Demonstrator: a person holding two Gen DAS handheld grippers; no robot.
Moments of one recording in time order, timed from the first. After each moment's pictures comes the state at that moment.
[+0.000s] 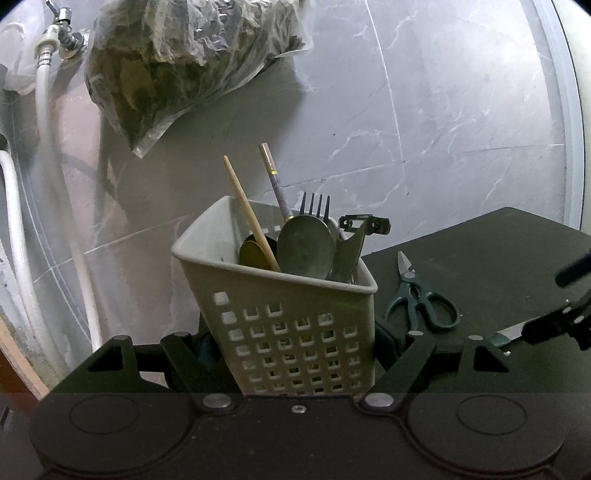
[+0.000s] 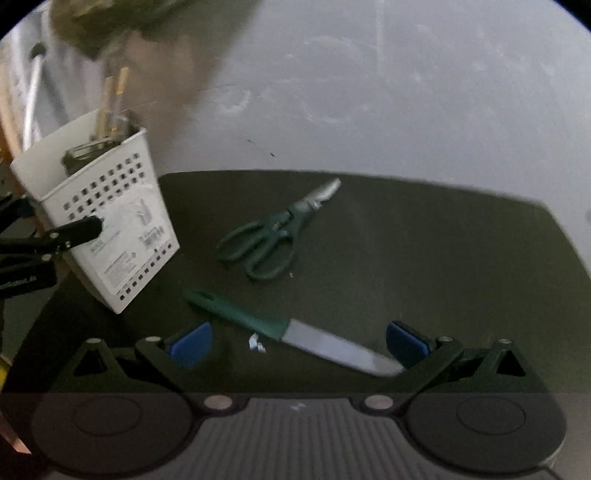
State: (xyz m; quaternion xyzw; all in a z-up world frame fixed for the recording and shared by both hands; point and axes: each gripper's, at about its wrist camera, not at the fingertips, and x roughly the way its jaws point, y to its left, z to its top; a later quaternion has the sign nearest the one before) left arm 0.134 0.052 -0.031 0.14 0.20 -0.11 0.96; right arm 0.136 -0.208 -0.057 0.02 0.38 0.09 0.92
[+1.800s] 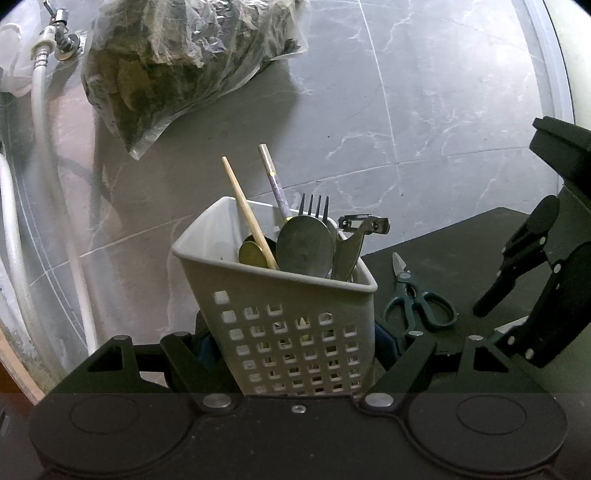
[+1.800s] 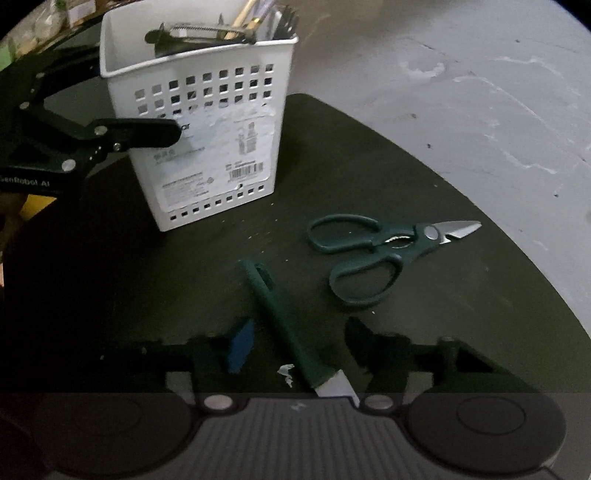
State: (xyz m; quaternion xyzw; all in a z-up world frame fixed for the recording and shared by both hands) left arm 0.133 0.055 -0.033 0.14 0.20 -0.12 0.96; right arm 0.197 -0.160 -0.066 -0.23 0.42 0.31 0.82
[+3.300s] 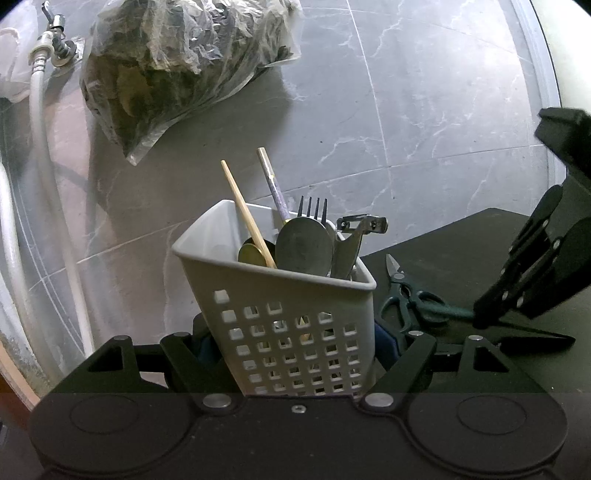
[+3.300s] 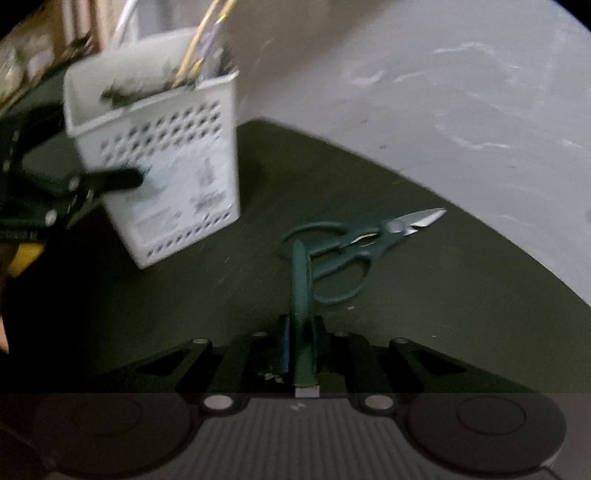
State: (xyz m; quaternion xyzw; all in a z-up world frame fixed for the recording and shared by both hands) left arm 0.128 0.058 -0.035 0.14 0.18 -0.14 0.96; right arm 0.187 -0.181 -0.059 -0.14 0.40 0.24 0.87
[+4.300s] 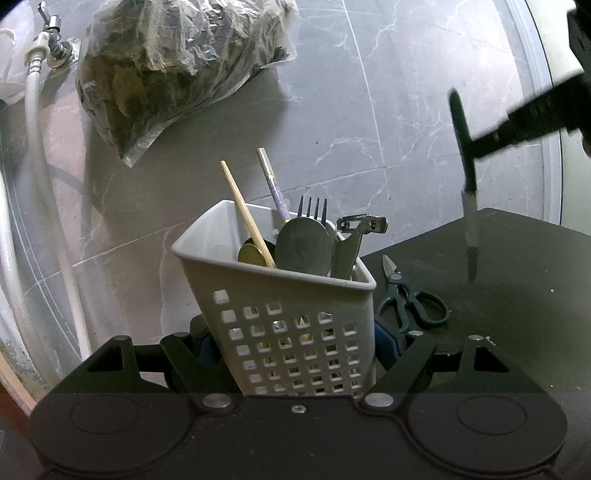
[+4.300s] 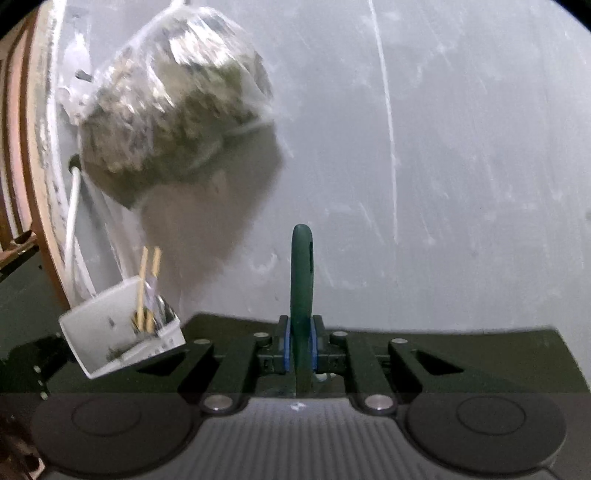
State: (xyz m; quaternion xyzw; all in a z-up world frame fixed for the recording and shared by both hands) left arm 0.129 0.060 -0.035 0.15 0.18 -0.15 0.96; right arm 0.155 -0.224 0.039 0.02 0.19 0.15 0.97
